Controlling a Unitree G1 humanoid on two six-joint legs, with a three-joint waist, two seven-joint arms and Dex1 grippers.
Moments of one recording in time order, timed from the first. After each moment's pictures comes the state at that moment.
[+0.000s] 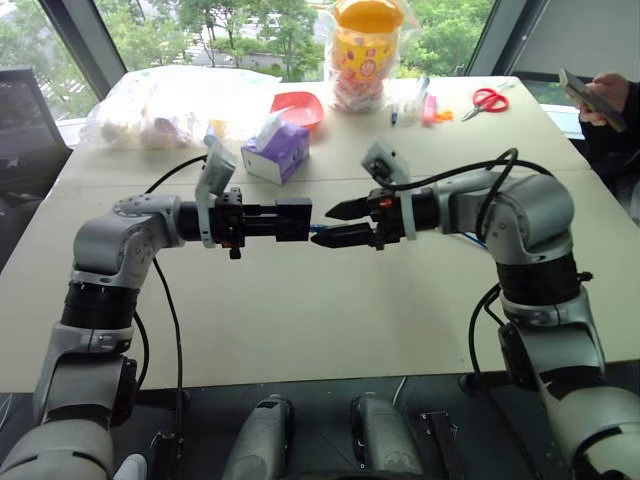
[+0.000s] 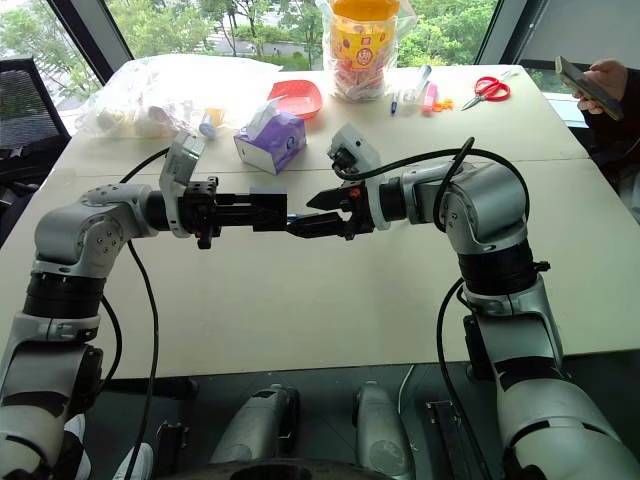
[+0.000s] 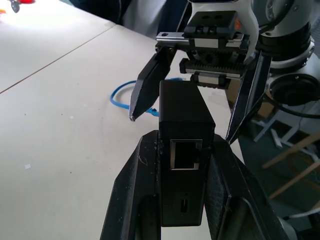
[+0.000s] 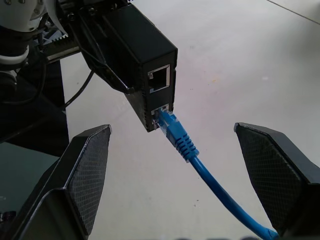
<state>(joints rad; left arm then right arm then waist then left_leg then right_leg) -0.72 0.62 -0.02 0.08 -0.63 0.75 -1.24 -0.94 -0.48 0.13 -0.07 0.51 1.28 0.98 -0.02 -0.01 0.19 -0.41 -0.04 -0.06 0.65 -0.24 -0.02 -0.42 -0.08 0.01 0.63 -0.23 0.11</state>
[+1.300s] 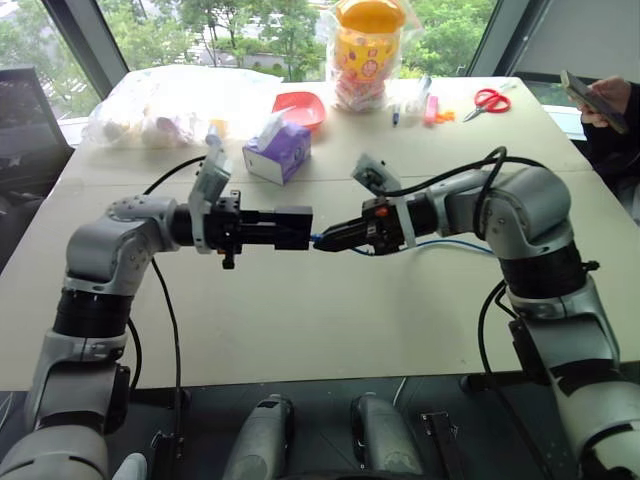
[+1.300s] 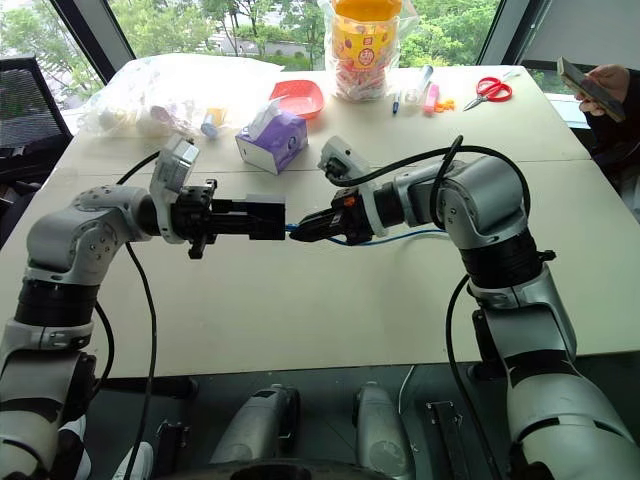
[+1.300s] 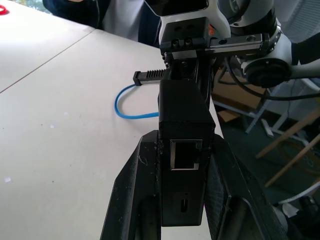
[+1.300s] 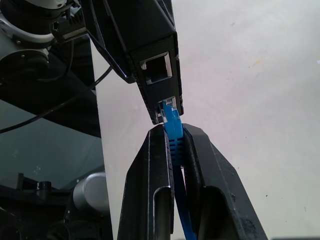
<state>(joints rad) -0.68 0.65 -0.02 0.01 -0.65 0.71 -1.30 -0.98 -0.55 0.22 -0.05 0.63 1.28 1.03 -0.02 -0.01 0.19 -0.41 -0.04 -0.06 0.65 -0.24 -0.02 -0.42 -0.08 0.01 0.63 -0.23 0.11</state>
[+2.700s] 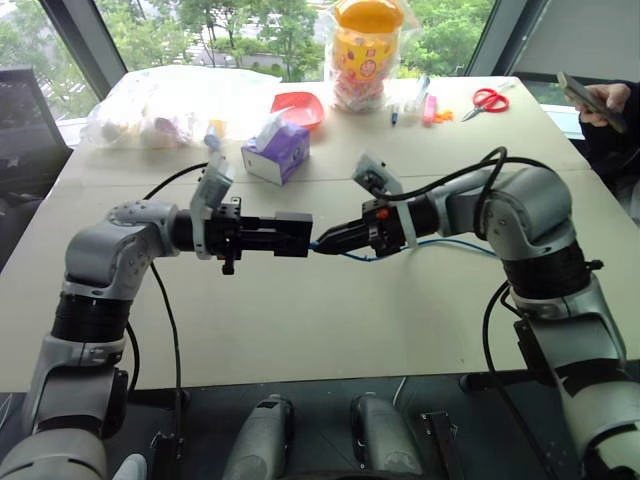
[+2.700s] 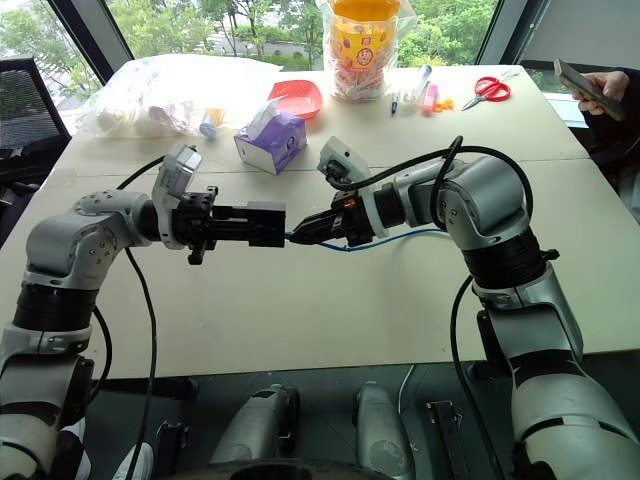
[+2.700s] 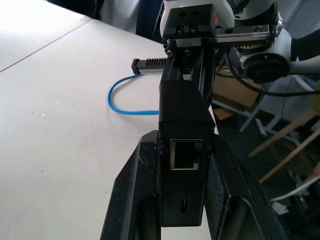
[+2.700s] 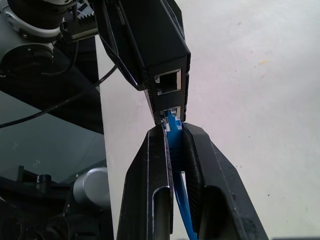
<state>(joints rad) -0.66 0.65 -0.01 0.00 -0.67 0.78 -1.28 -0.98 -0.57 0.25 -0.05 0.65 1.25 1.04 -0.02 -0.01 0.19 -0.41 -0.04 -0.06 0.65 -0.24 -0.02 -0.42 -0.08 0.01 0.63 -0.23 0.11</state>
